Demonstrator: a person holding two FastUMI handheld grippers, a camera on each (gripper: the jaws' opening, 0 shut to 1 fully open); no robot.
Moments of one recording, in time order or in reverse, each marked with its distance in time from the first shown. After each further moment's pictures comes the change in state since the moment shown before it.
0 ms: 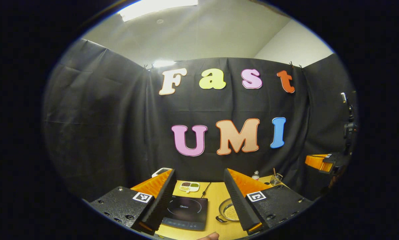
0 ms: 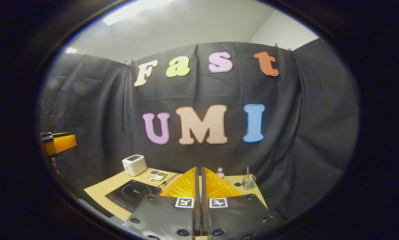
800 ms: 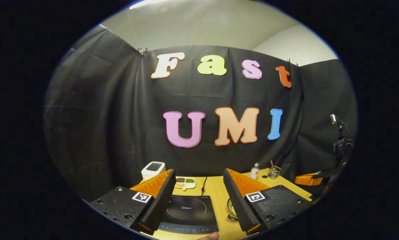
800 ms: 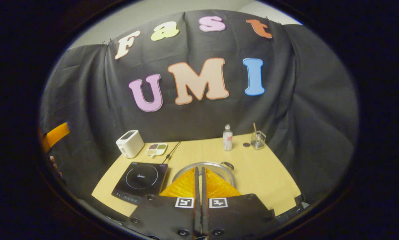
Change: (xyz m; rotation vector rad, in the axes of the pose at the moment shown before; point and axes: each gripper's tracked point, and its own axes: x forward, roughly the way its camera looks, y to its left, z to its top) left arm 0.070 0.065 -0.075 -0.041 0.107 -0.106; right arm 0.029 0.066 -0.153 0.103 0.366 -0.092
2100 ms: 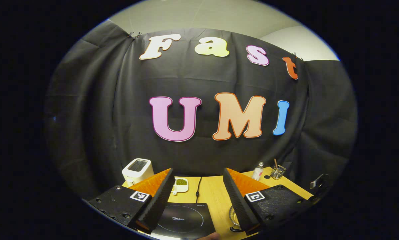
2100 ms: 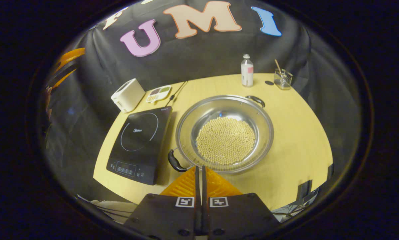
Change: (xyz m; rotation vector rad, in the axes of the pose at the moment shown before) left arm 0.145 -0.004 -0.032 -0.043 0.063 -0.102; right arm 0.082 0.040 -0.191 0.052 0.482 0.040
